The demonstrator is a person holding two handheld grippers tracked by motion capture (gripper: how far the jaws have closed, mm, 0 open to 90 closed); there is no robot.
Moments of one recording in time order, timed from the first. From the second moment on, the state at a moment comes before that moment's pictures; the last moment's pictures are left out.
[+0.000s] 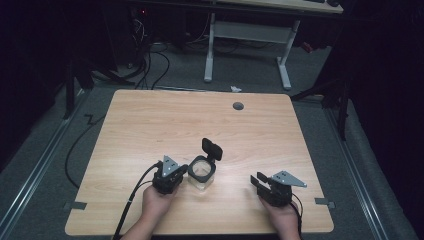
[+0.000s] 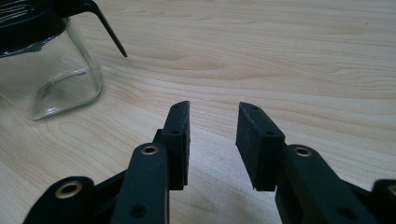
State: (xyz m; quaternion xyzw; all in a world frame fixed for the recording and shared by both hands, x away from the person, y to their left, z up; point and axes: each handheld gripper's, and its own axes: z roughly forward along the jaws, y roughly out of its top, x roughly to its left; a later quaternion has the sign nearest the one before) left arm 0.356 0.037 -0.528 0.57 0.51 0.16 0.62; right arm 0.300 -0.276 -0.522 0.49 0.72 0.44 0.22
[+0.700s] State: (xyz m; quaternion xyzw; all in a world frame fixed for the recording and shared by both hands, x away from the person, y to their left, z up) left arm 0.313 0.017 -0.531 0.60 0.47 0.13 0.64; right arm 0.301 -0.273 -0.523 0.49 0.72 0.44 0.22
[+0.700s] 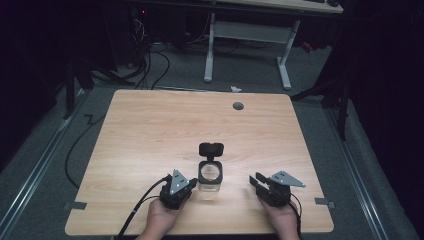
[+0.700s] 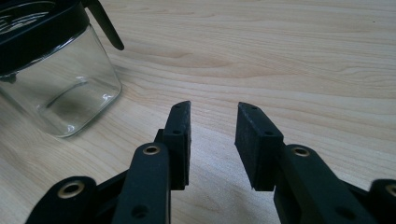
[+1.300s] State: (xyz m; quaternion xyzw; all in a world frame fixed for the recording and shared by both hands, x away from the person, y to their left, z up) left arm 0.301 0.020 -0.530 0.60 0.45 0.12 0.65; right arm 0.300 -0.253 -0.520 0.46 0.73 0.44 0.25
